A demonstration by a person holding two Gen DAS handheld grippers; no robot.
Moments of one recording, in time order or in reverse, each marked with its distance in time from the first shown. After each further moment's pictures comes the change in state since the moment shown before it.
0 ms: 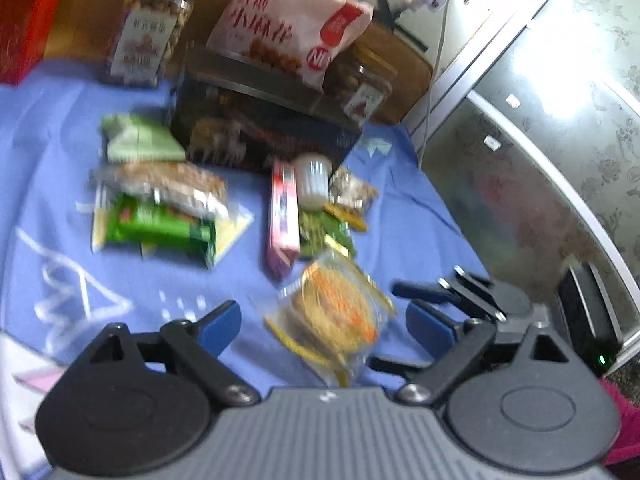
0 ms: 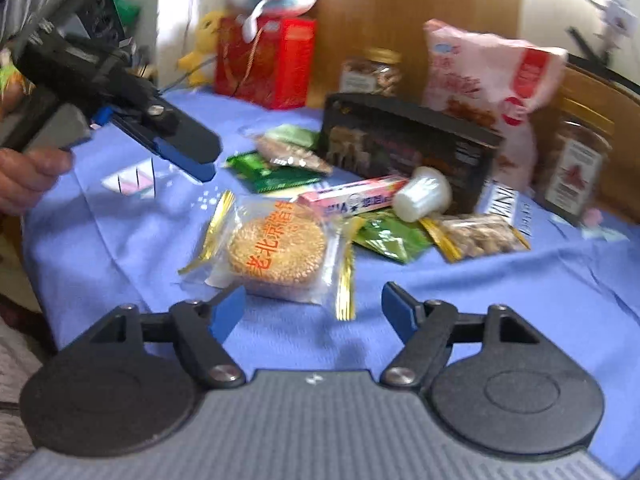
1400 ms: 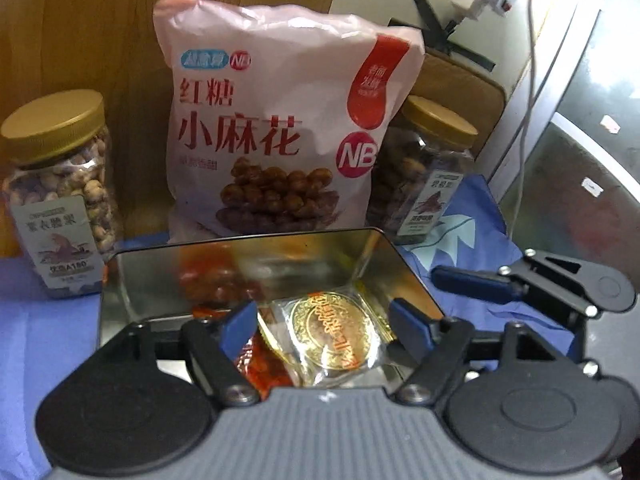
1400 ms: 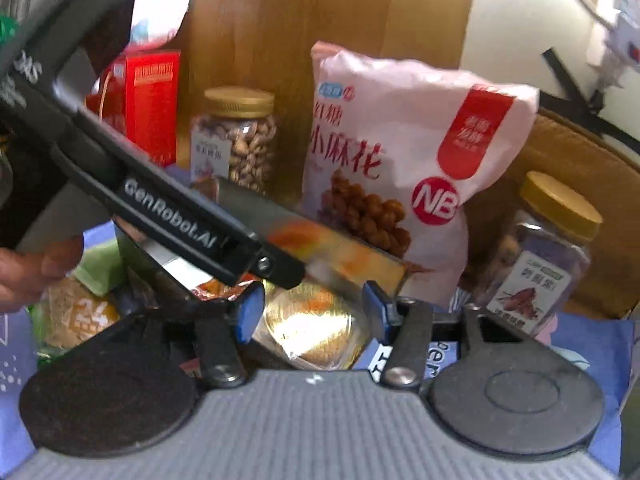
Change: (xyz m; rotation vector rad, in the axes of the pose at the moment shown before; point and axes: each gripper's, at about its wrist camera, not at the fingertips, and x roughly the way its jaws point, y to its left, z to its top) left arm 0.126 -0.006 0.199 0.175 -0.026 0.216; right arm 0.069 -0.134 0.126 0.064 -0.033 -0.184
